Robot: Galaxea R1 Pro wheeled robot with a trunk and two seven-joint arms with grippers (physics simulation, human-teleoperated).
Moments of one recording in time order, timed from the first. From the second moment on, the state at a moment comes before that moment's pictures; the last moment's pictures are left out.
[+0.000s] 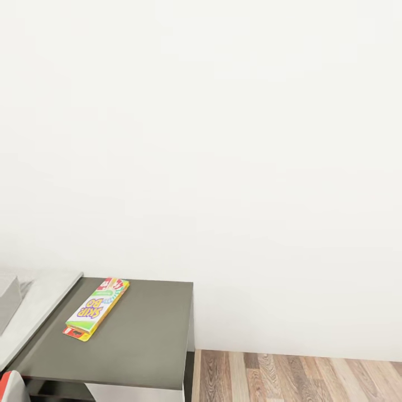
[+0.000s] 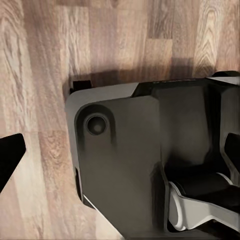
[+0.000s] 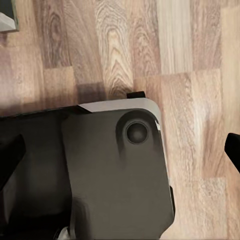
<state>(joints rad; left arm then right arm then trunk) 0.00 0.16 0.01 -0.61 0.01 0.41 -0.38 -0.03 0.01 -0.05 -0.19 -0.11 -0.14 0.01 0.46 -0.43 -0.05</state>
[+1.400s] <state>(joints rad) -0.01 0.06 0.04 -0.10 -0.01 -0.13 0.03 -0.02 0.04 -0.03 -0.02 -0.16 -0.19 -0.08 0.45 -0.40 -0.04</state>
